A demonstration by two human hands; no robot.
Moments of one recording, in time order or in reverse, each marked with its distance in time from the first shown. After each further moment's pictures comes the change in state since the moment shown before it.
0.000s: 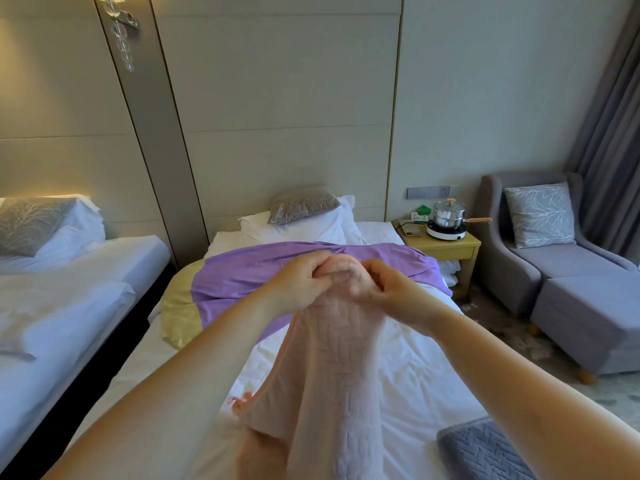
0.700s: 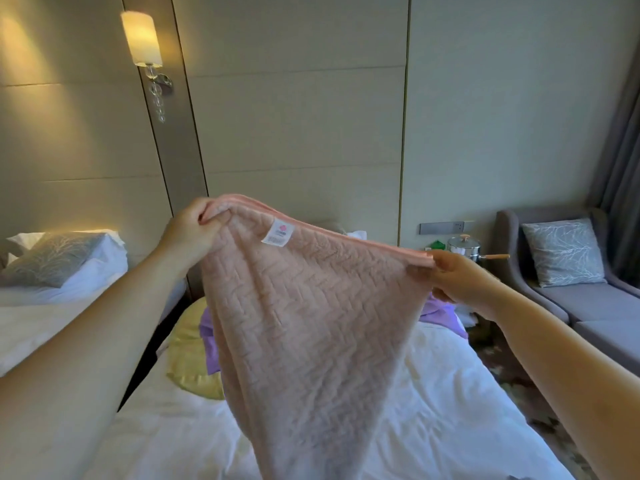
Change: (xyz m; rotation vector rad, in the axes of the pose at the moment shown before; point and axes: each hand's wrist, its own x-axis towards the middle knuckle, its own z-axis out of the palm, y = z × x) left_hand 0.024 0.026 -0.142 0.237 0.690 -0.121; right_hand 0.019 -0.003 -0.137 -0.197 0.215 0.011
